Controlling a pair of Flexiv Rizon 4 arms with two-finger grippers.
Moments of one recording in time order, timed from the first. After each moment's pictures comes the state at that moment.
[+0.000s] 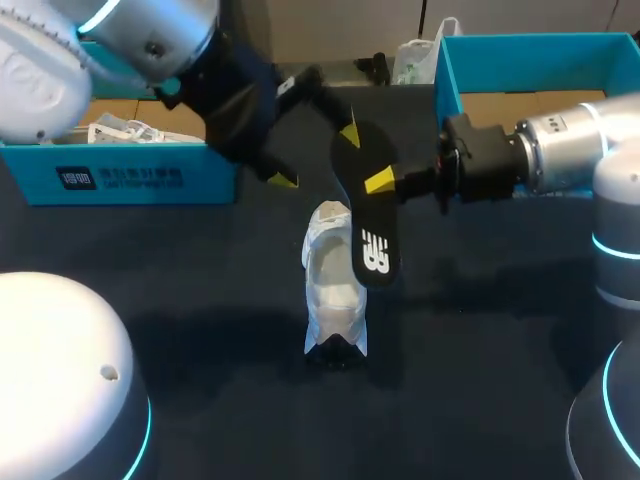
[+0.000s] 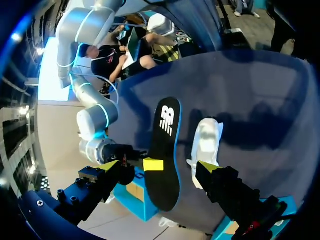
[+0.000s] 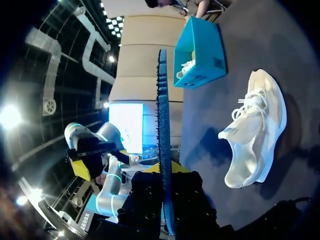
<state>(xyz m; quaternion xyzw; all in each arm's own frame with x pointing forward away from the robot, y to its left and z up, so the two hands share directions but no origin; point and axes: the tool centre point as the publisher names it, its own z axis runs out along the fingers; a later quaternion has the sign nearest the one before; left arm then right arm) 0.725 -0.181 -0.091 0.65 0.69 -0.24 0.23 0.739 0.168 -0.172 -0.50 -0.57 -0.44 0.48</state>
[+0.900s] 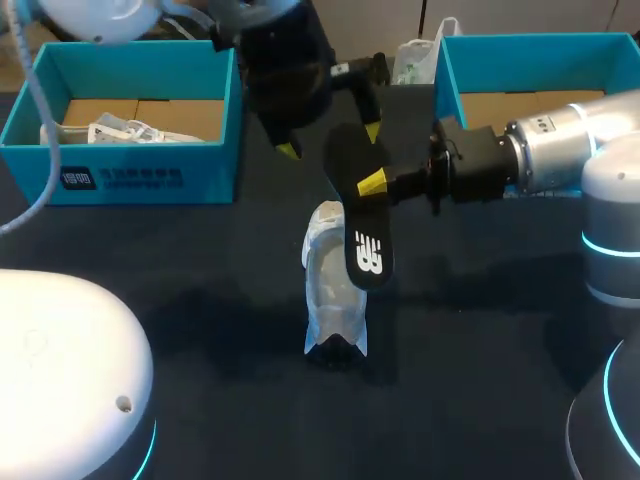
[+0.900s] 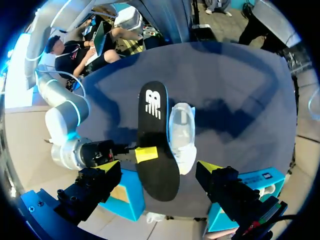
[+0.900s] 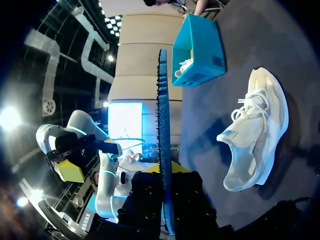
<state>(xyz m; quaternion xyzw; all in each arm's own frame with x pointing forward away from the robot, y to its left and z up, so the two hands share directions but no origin) 0.754 -0.194 -0.096 0.71 0.69 -0.09 0.13 0.743 0.176 -0.180 -0.50 -0.57 -0.44 0.48</state>
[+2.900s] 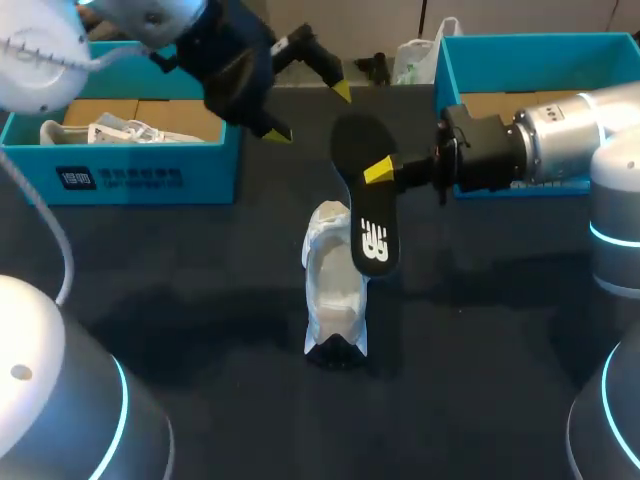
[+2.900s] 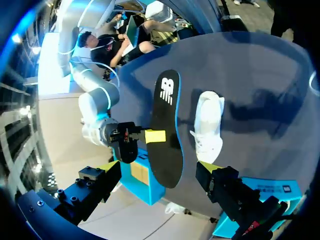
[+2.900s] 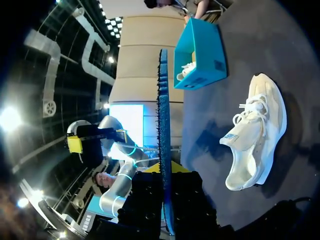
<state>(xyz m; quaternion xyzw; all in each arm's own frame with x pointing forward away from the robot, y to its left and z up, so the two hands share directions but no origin) 0.782 -0.169 -0.077 0.64 0.68 -0.22 0.29 0.751 0.167 -0.166 -0.51 -0.56 -0.44 0.48</state>
